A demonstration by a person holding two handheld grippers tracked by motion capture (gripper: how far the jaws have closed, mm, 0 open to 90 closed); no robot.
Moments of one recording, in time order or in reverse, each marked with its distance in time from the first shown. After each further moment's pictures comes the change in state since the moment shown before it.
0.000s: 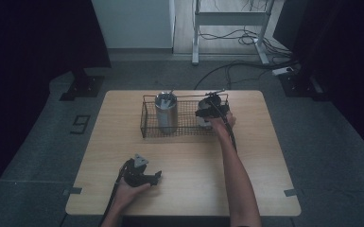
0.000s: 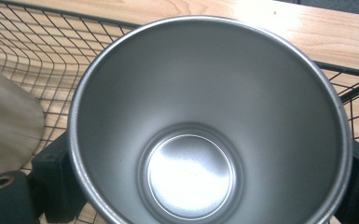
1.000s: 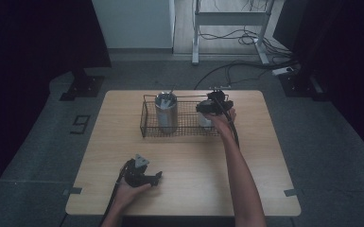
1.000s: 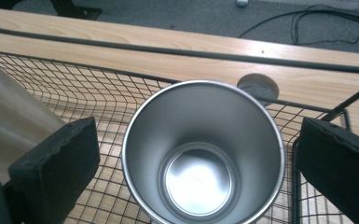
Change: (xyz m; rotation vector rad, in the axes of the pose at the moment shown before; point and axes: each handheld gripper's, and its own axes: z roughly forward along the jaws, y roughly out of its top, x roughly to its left) left arm 0.001 0.000 0.000 0.006 -0.002 0.001; right arm -0.002 0.009 -0.037 -0.127 0.033 0.040
